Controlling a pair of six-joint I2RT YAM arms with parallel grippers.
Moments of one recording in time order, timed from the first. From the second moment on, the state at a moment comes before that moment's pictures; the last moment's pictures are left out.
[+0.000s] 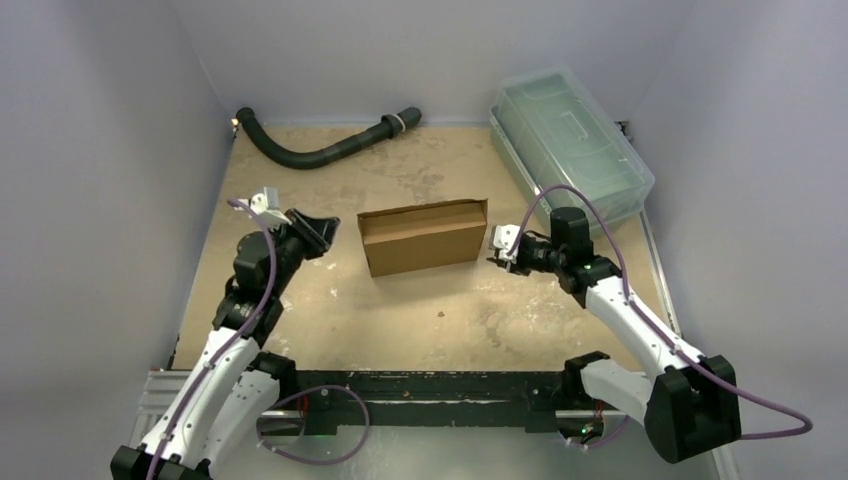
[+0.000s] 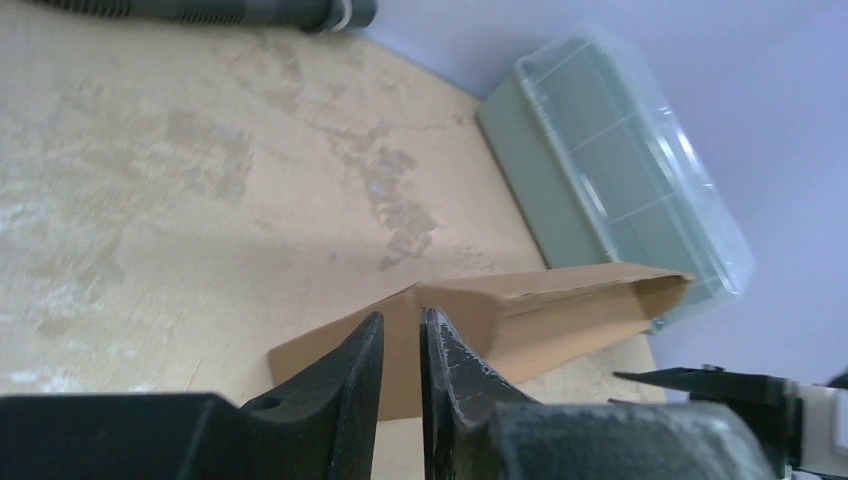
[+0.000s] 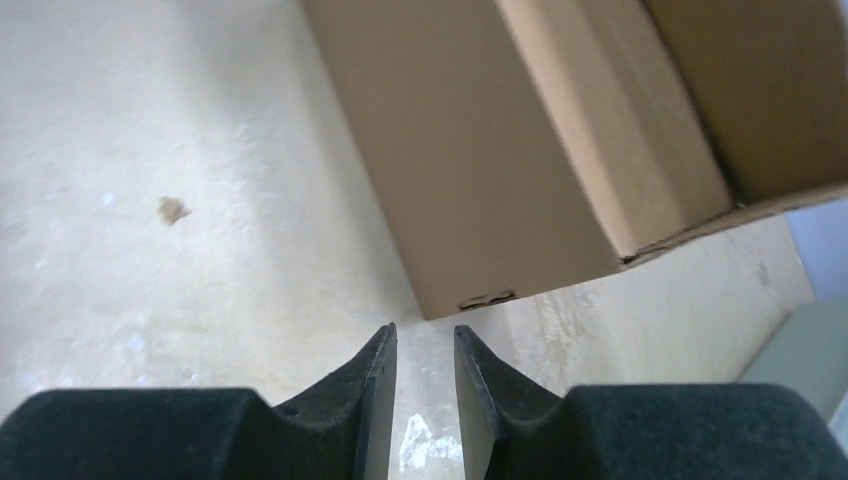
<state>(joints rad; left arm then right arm) -0.26 0.67 0.50 0.01 0.02 -0.71 0.29 1.05 0.61 -0.14 -0.69 -0.83</state>
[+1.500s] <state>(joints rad) -0.26 0.94 0.70 0.06 0.37 -0.67 0.20 1.00 0.85 -0.48 -1.01 -0.77</state>
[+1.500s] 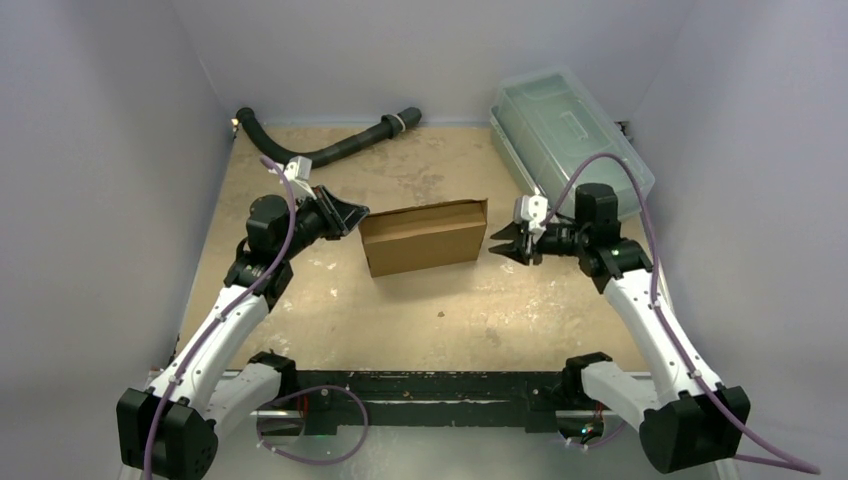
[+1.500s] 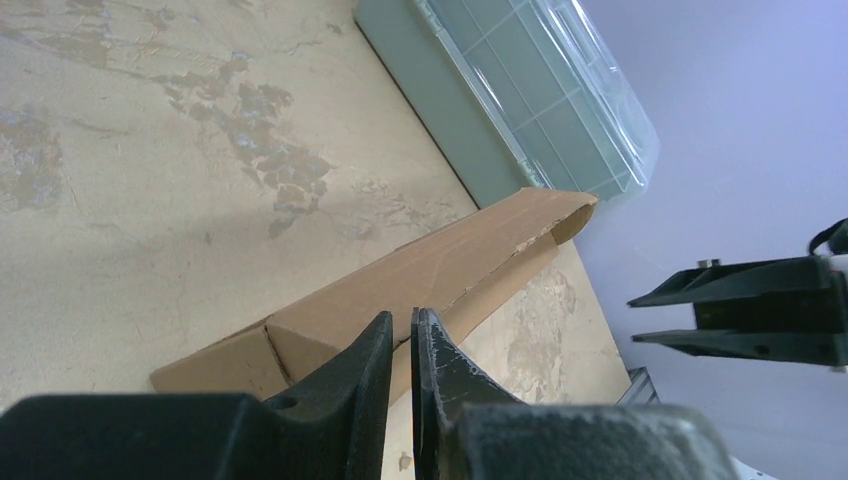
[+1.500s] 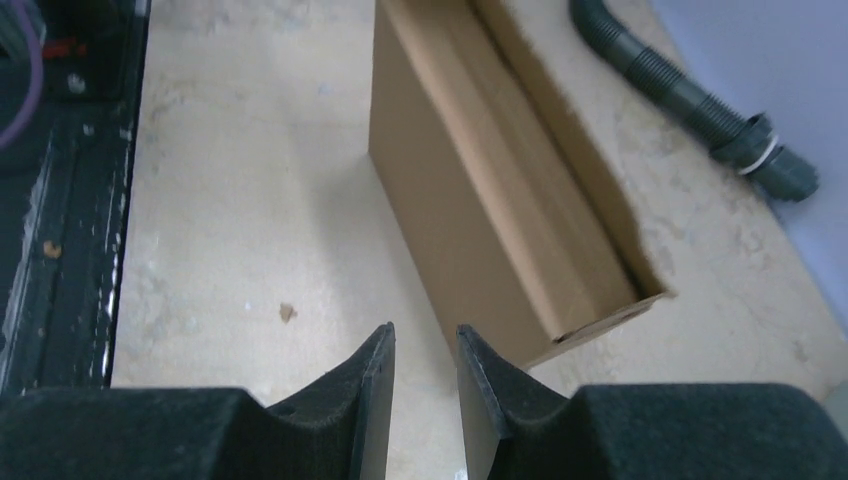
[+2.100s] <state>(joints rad) -0.26 0.93 0.70 0.04 0.37 -0.67 0.19 1.24 1.08 -0.27 -0.77 -0.20</state>
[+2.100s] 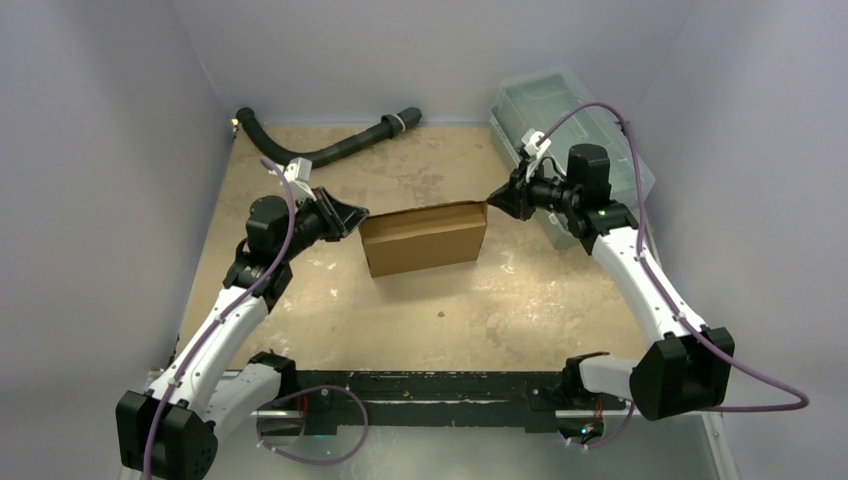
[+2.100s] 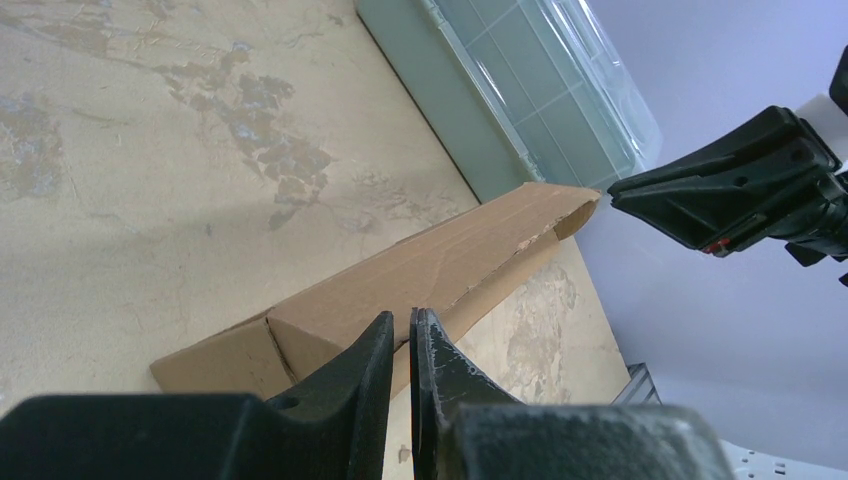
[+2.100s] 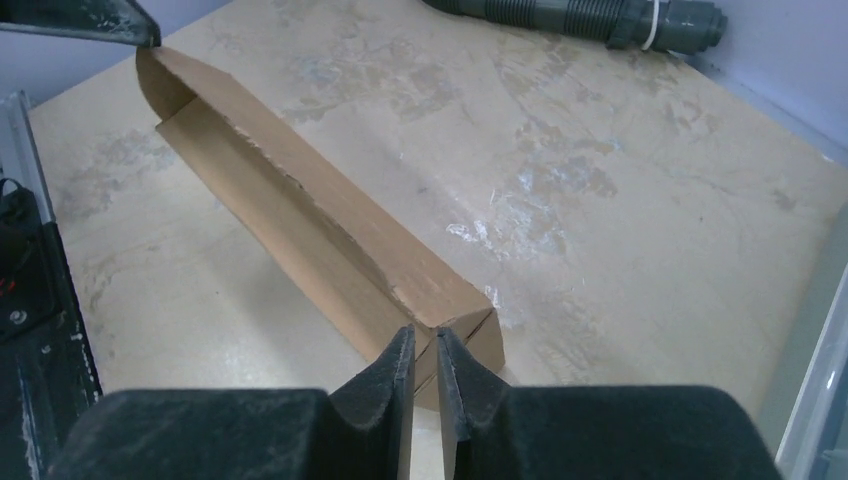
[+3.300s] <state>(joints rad) -0.26 0.92 0.70 0.02 0.37 -0.66 0.19 1.28 1.06 -0.21 -0.74 -0.11</state>
